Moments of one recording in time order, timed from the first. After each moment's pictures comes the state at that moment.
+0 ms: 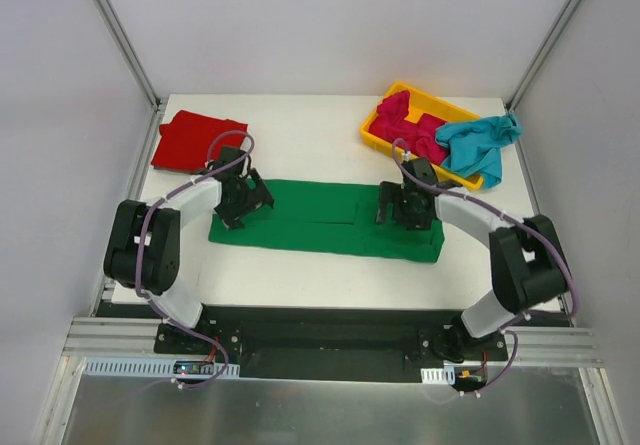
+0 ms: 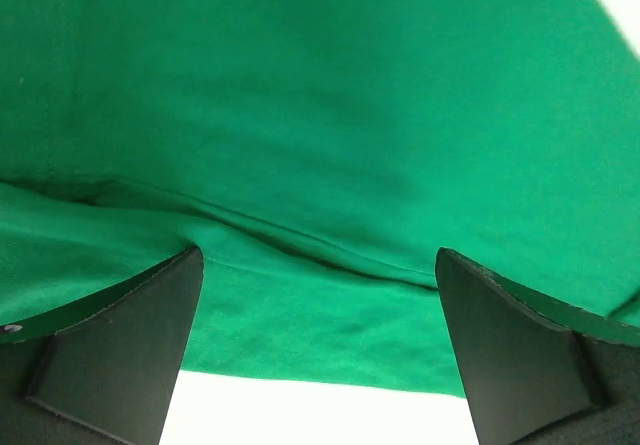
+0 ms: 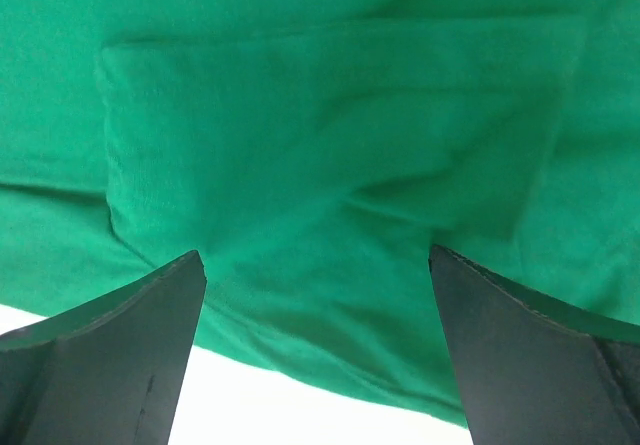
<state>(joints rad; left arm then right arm) -0.22 1.62 0.99 -0.50 0.05 -0.80 0.40 1.51 0.89 -0.46 -0.04 0.47</state>
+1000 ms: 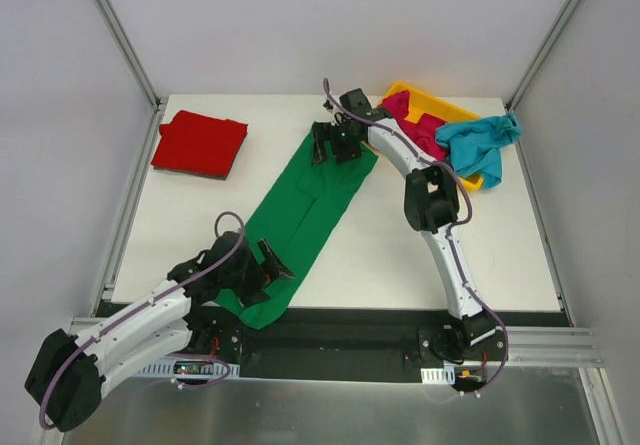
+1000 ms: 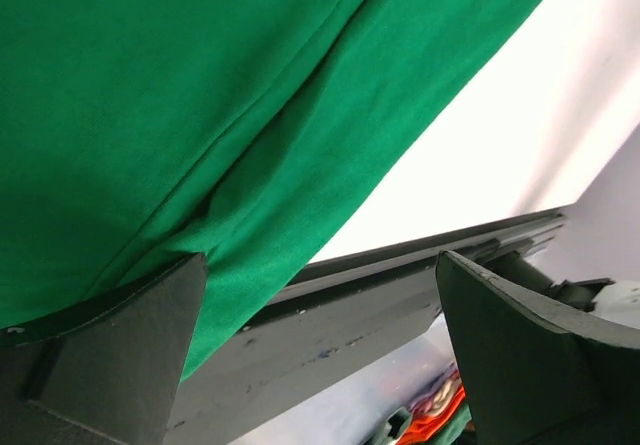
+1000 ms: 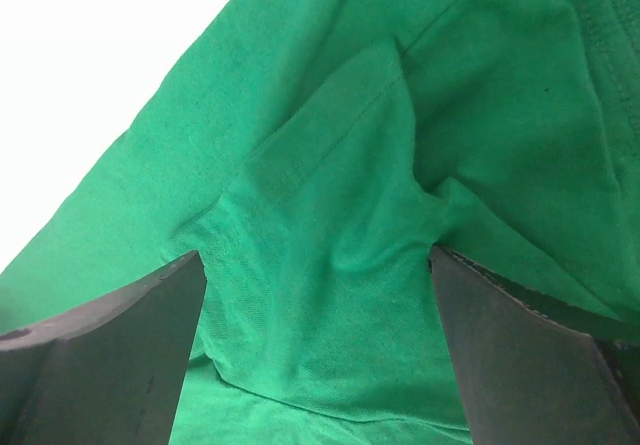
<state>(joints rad) -0.63 0.73 0.26 -0.43 0.22 -1.26 0.47 2.56 2.36 -0.80 -0.39 0.18</state>
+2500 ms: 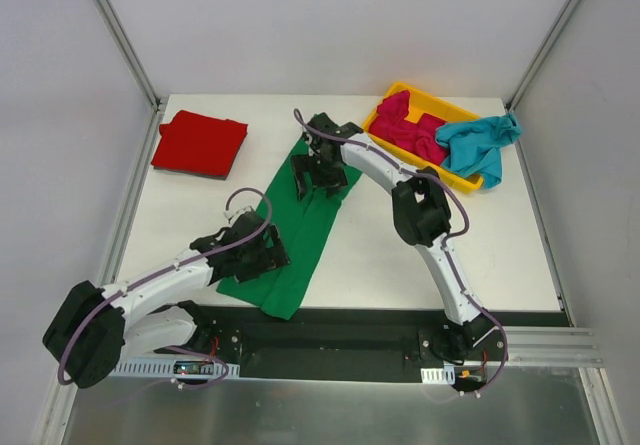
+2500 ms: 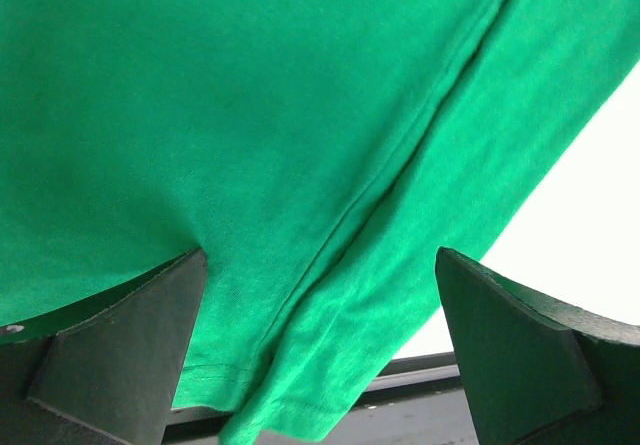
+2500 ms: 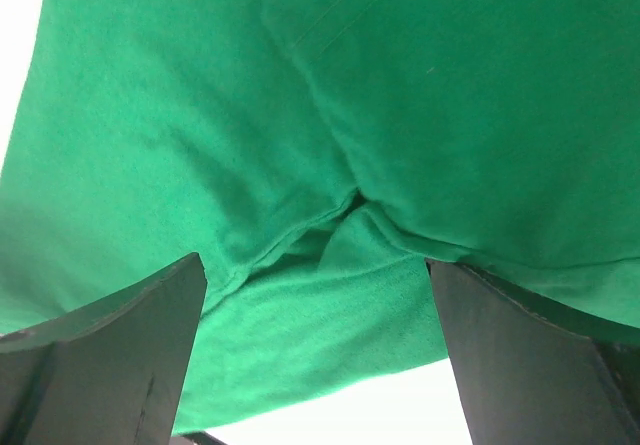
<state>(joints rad) -0.67 1.04 0.47 -0.49 -0.08 -1.00 0.68 2.41 2.12 -0.95 -0.23 0.34</state>
